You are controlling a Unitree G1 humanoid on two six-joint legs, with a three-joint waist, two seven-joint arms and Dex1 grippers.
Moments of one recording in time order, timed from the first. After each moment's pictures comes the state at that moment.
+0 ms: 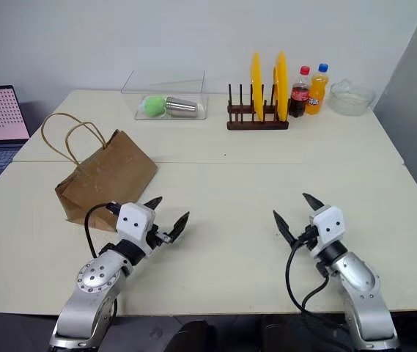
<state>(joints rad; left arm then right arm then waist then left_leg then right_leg) 0.03 0.34 0.01 -0.33 -0.11 0.23 -0.36 0.06 -0.34 -0.04 -0.33 0.21 0.05 0.46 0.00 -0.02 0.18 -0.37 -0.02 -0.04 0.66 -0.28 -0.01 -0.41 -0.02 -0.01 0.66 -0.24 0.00</state>
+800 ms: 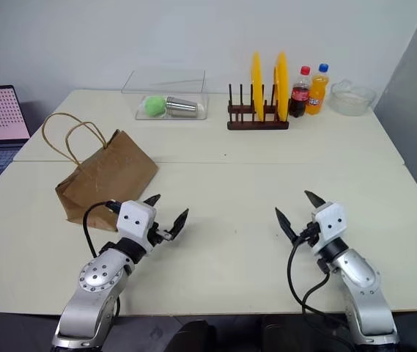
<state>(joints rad) 0.03 0.32 0.01 -0.38 -0.06 0.27 -0.31 0.03 -0.34 -0.04 -0.29 0.22 0.05 0.47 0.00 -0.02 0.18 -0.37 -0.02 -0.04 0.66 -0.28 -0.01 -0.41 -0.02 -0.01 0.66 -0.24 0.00</state>
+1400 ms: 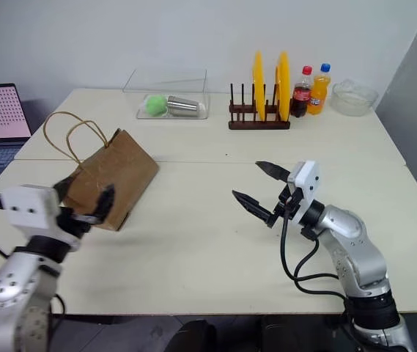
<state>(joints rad) 0.04 0.48 0.57 -0.64 -0.45 0.64 -0.32 -0.35 -0.43 0.05 -0.35 0.53 0.35 0.76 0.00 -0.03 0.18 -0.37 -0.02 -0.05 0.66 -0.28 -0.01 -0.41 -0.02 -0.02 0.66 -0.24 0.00</state>
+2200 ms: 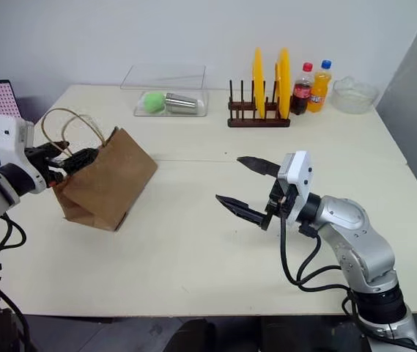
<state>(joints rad) -0.53 0.87 0.36 0.16 -0.48 0.69 -0.64 -0.38 -0.47 0.06 -0.48 0.55 0.43 0.76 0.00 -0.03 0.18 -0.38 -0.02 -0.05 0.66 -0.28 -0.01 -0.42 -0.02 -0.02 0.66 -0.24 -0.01</state>
